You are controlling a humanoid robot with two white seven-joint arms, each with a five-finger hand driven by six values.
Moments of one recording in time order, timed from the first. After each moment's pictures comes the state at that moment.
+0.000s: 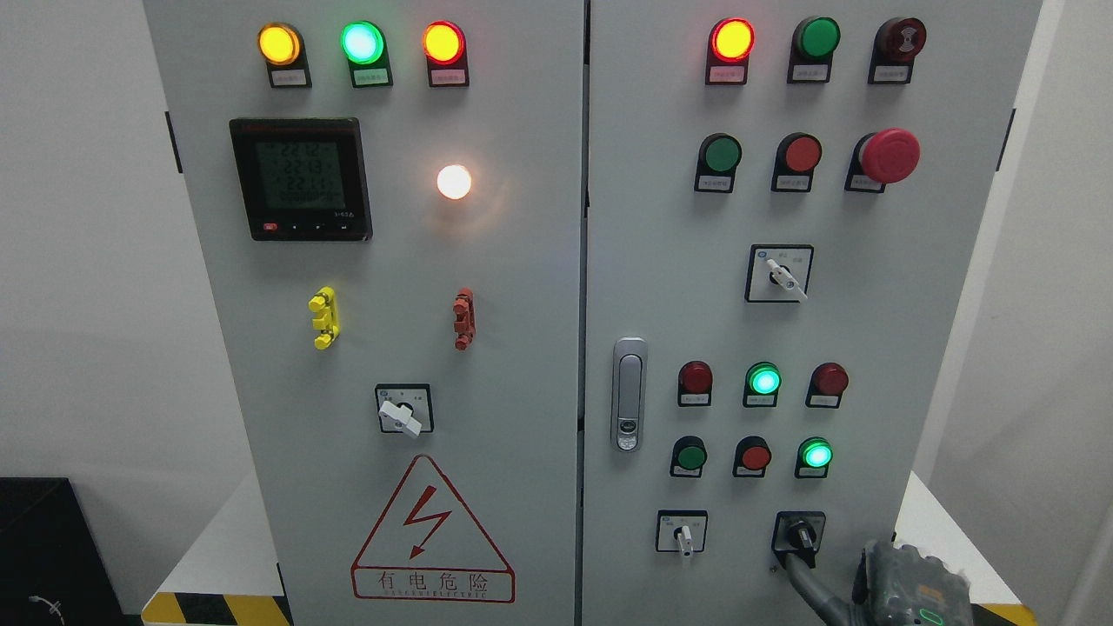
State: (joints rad) left arm 0.04 -0.10 0.00 0.00 0.00 -0.20 0.08; right arm -0.28 0.09 -0.12 -1.73 1.52 0.38 0.40
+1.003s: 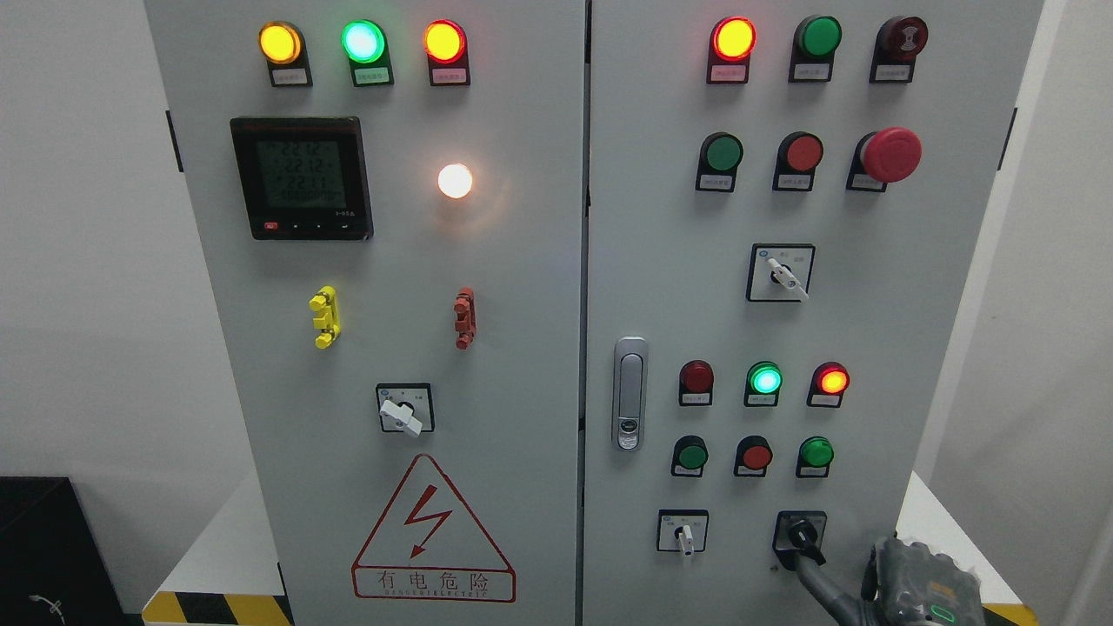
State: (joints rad) left arm 0.04 -0.10 0.00 0.00 0.00 -0.20 0.08; right arm -0.29 0.09 -0.15 -1.74 1.52 0.38 0.42
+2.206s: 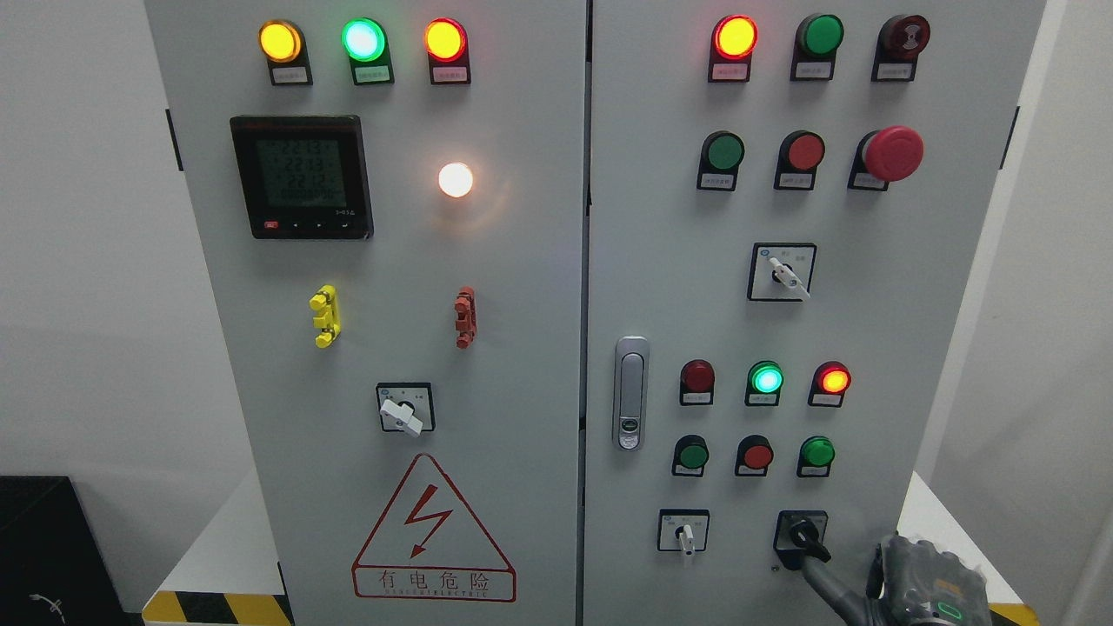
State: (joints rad) left arm 0.04 -0.10 0.00 0.00 0.00 -0.20 0.08; right arm -0.29 0.09 -0.17 -1.74 1.52 0.37 0.43
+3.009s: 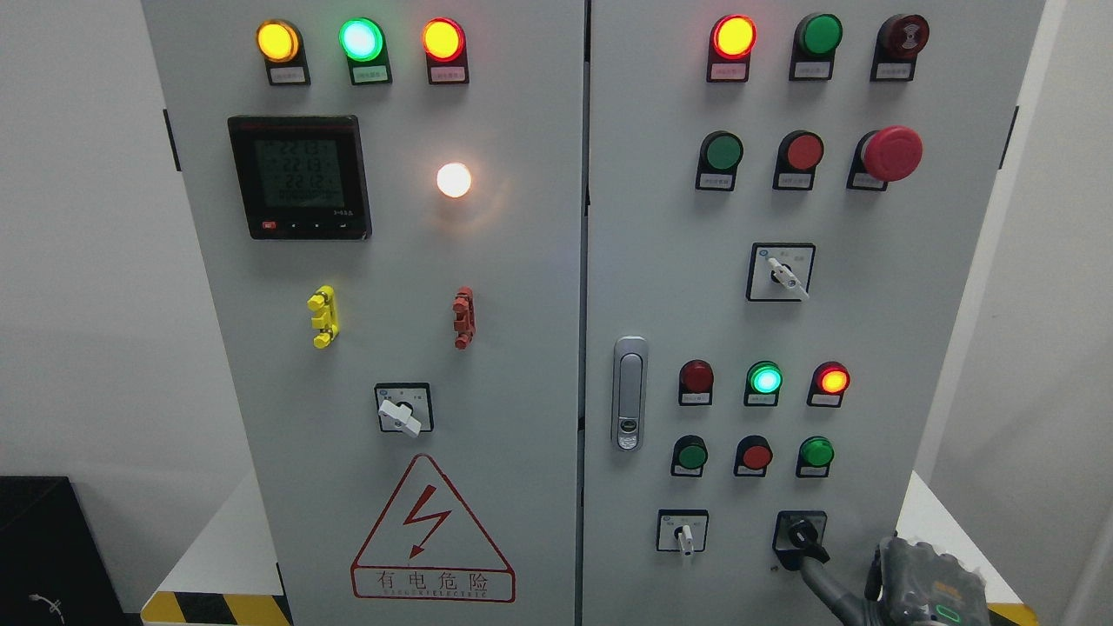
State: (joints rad) left arm 0.04 -0.10 0.00 0.00 0.00 -0.20 0.08; right arm -0.28 0.09 -0.15 -1.75 1.52 0.38 0.43
